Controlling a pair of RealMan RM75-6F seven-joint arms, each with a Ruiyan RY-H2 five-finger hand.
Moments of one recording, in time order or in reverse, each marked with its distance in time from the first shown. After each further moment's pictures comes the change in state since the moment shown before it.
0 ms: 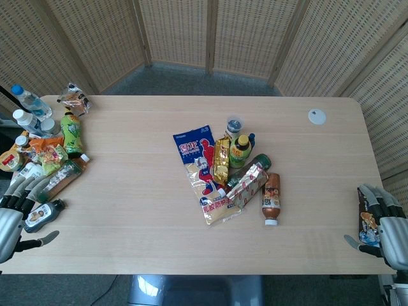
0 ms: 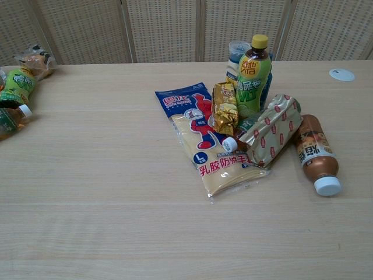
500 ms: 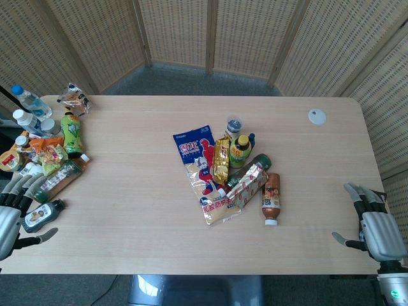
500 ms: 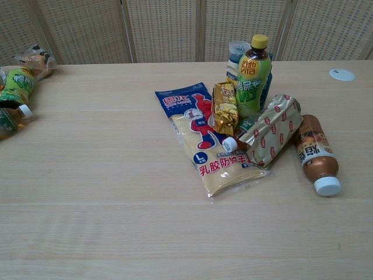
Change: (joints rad) left arm 0.000 -0.017 -0.021 0.011 -0.022 -0.006 0.008; right arm 0.061 -0.091 0.016 0.032 0.054 -0.099 -0.058
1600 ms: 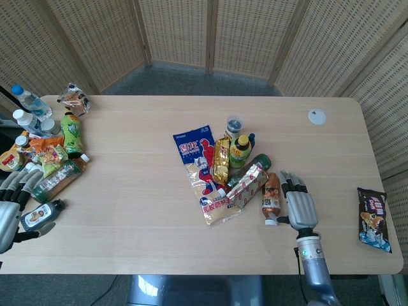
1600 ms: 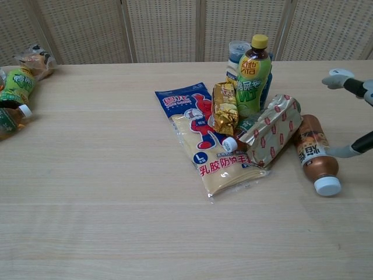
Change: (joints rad) left arm -0.009 -0.015 -0.034 0.006 -0.085 -0.048 0.033; right arm 0.230 -0.564 0.112 0.195 0.288 -0.126 -0.385
